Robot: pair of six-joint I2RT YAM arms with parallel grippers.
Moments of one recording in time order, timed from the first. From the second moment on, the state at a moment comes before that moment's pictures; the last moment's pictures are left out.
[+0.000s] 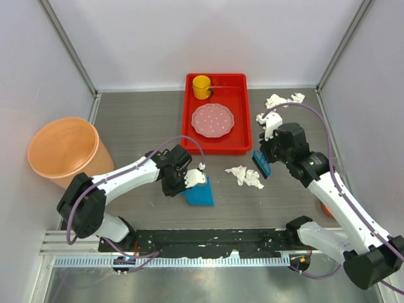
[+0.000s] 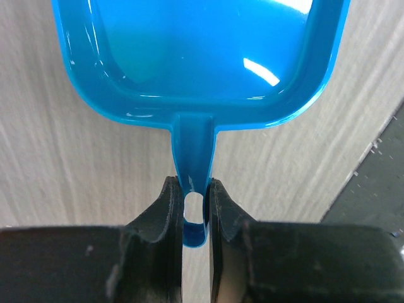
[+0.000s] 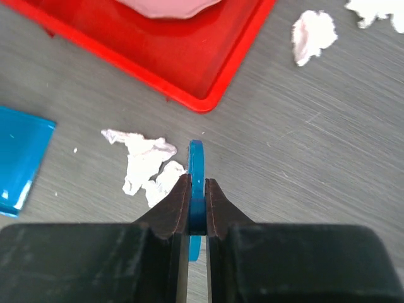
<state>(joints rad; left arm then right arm) -0.75 1.43 0.90 -0.85 0.19 0.63 0.41 0.98 0.93 -0.58 0.00 -0.15</state>
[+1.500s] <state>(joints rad) -0.92 1.92 1.29 -0.55 0.00 0.66 0.54 0.88 0.75 -0.44 0.22 0.49</state>
